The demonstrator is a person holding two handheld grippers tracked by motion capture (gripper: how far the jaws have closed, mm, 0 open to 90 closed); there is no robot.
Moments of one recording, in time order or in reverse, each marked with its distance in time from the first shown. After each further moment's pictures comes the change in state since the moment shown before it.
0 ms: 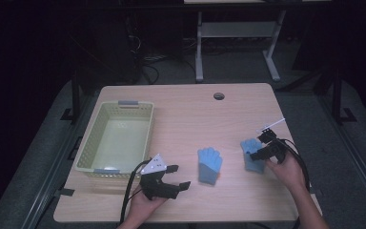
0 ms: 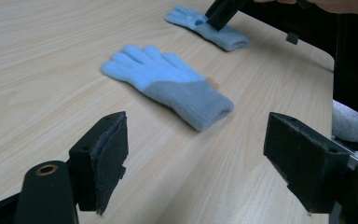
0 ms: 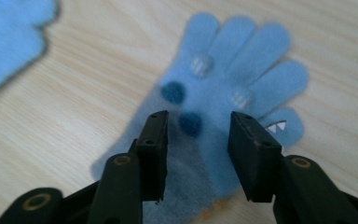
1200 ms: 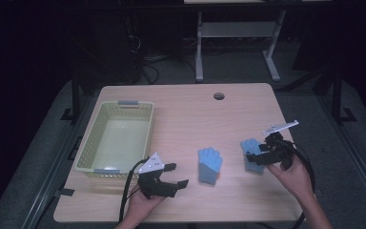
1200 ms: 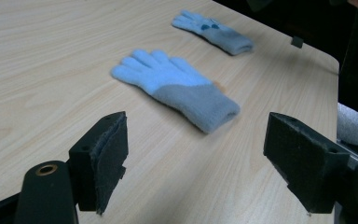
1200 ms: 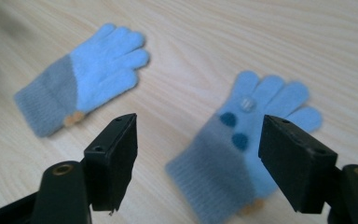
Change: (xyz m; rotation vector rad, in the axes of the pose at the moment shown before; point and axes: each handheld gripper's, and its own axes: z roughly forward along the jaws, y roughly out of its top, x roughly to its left) left arm 0.003 0.001 -0.004 -0.010 0.016 0.001; right arm 0.023 -0.016 -0.045 -0.229 0.088 -0.093
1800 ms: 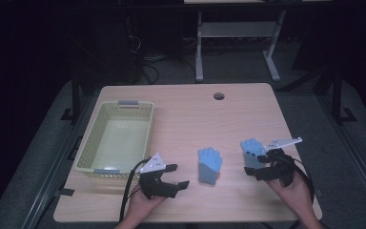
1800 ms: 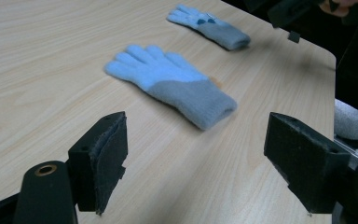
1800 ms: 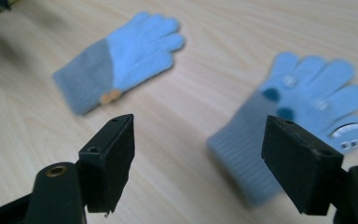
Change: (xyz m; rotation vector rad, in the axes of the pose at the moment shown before) left arm 0.000 0.000 0.001 0.018 -0.013 0.001; right arm 0.022 -0.035 -0.004 -0.069 0.044 -0.007
